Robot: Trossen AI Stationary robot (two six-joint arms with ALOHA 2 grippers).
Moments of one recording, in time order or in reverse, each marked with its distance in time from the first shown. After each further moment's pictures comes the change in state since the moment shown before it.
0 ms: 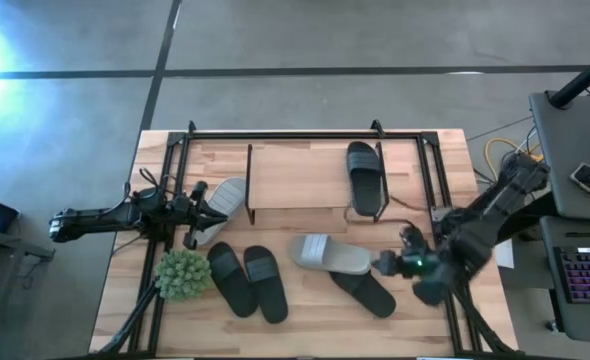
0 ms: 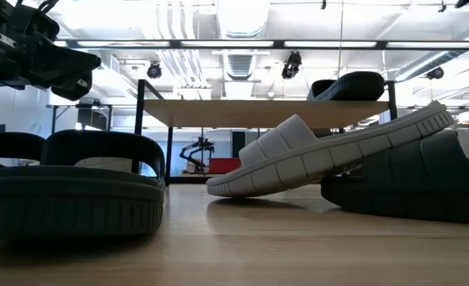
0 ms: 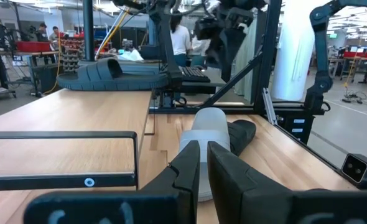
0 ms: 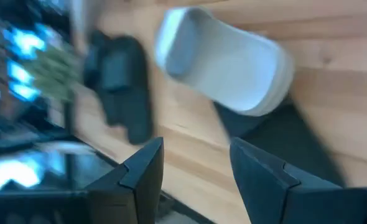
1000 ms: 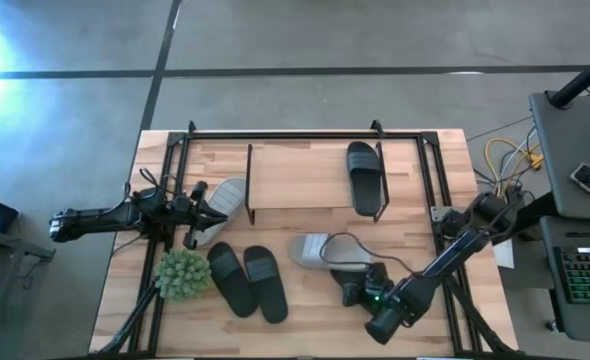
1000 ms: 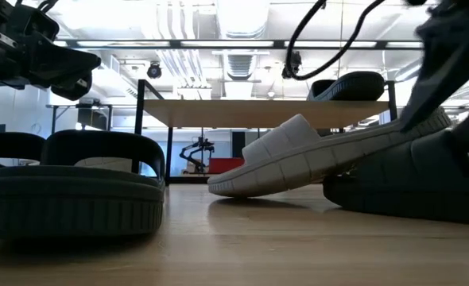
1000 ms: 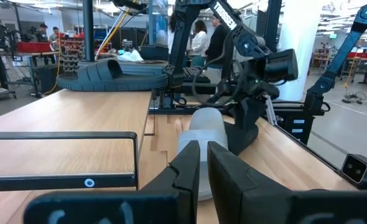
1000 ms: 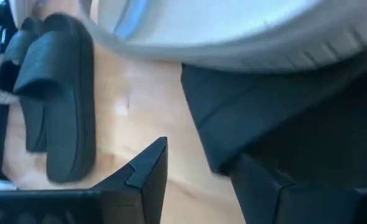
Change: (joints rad) left arm 0.000 0.000 0.000 0.000 0.000 0.000; right arm -0.006 0.528 -0.063 0.406 0.092 0.033
